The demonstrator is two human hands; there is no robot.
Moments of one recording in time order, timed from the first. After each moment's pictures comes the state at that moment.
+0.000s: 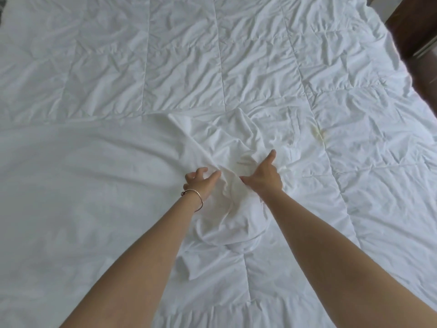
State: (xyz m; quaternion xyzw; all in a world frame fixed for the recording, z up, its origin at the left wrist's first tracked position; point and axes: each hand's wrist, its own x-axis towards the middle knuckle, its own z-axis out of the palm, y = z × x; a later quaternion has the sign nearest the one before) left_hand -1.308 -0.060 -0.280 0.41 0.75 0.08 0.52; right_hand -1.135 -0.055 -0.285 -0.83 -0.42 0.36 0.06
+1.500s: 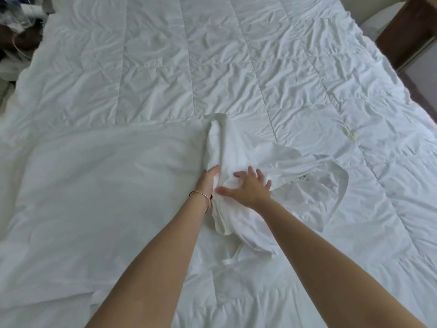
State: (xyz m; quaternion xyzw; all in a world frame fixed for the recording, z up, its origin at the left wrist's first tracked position) left_hand -1.520 -0.072 -0.277 0.19 0.56 0.32 0.74; right_hand -1.390 -0.111 -0.238 -0.77 -0.53 0.35 0.02
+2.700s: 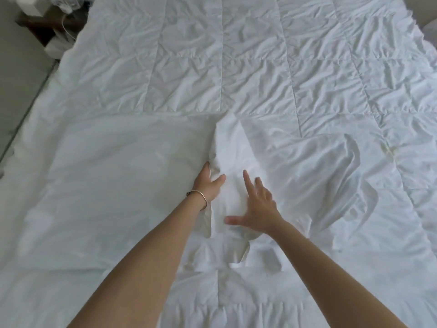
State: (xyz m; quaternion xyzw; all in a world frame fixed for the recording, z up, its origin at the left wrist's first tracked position) left_hand -1.565 -0.080 -0.266 0.46 0.67 0.26 0.52; right_hand -1.396 -0.133 -0.259 -0.65 -0.65 0.38 -0.01
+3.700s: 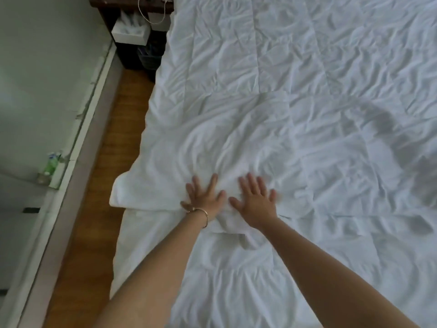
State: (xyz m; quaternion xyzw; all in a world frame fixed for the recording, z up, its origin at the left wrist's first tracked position) left_hand -2.047 -0.199 -0.307 0.55 0.72 -0.03 0.42; right_hand -1.886 -0.211 -0.289 -0.67 -0.69 0.27 -0.10
